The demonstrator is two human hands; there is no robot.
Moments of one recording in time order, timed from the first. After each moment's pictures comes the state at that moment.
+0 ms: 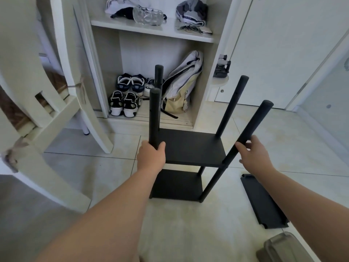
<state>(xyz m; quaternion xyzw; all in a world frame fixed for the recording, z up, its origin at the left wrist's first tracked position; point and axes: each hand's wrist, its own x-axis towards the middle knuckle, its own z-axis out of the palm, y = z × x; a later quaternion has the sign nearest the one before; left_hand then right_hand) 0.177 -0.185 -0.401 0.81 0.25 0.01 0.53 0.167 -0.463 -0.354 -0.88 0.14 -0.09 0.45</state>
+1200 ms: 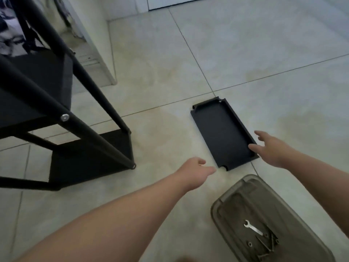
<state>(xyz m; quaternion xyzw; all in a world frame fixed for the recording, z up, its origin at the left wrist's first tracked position) 0.155 -0.593 -0.664 0.79 0.03 -0.47 0.40 0.130 -0.846 -0.659 -0.89 0.28 0.24 0.28</state>
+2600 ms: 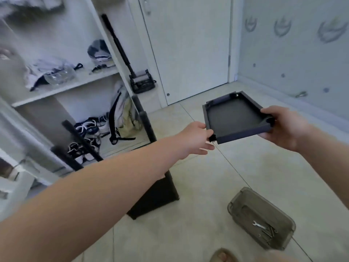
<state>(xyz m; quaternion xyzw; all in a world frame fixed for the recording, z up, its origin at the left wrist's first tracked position) 0.084 -0.510 -0.217 0.80 -0.10 -0.32 0.50 -0.002 -0.731 -0.233 -0.54 0.27 -0.11 0.79</state>
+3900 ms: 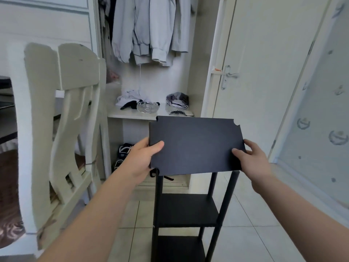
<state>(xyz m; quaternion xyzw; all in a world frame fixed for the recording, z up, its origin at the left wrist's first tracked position) 0.137 -0.114 -0.134 0.58 -0.09 -0.01 0.81 0.119 -0.407 -0.126 -0.76 0.11 -0.21 0.61</state>
